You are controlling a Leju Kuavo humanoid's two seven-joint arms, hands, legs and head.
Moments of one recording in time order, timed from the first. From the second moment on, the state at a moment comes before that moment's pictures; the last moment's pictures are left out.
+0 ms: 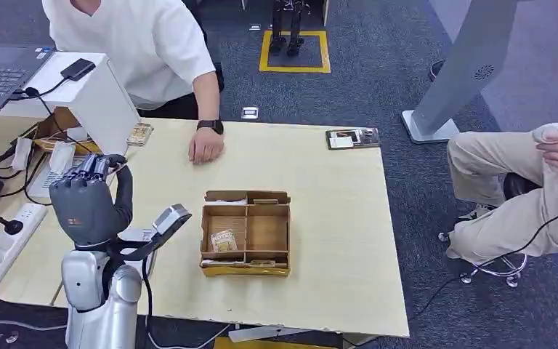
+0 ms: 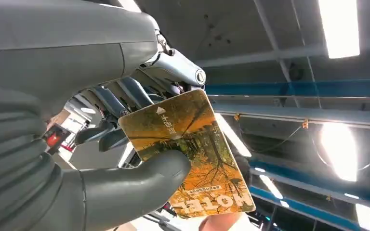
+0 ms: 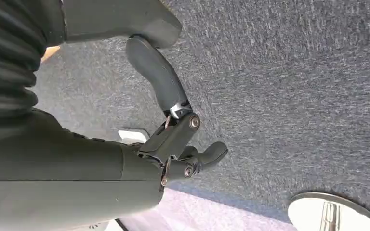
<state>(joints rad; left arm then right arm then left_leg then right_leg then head) -0.20 -0.30 0.12 -1.61 -1.46 0.70 -0.33 -0.12 -0.11 1.38 0.01 -1.44 -0.69 -0.14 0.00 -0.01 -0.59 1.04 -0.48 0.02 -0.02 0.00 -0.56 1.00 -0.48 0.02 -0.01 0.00</state>
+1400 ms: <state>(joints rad) -0.14 -0.30 0.33 -1.62 -1.55 0.70 -0.29 -0.10 -0.12 1.35 0.01 -1.46 -0.70 -0.14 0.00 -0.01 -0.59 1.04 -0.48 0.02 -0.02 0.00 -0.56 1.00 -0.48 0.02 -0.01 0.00</state>
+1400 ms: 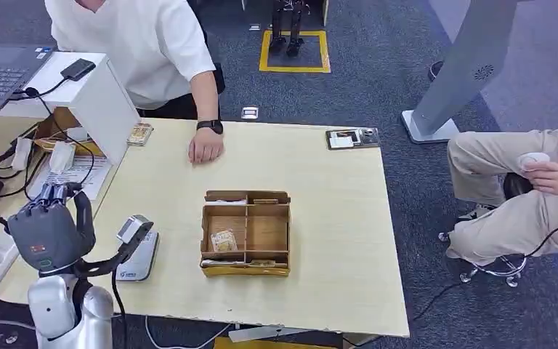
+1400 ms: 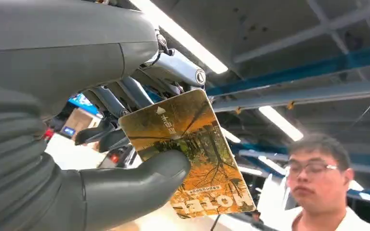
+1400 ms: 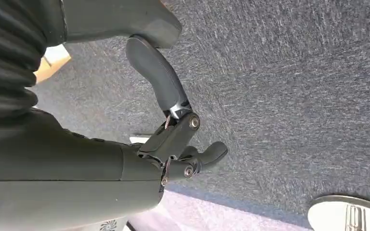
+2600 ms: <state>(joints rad) -0.04 -0.16 0.00 -1.37 -1.55 0.70 0.12 -0.09 -0.13 1.32 0.01 -1.46 -0.70 -0.14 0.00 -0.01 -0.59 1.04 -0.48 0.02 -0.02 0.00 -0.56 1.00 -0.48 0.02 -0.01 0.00</state>
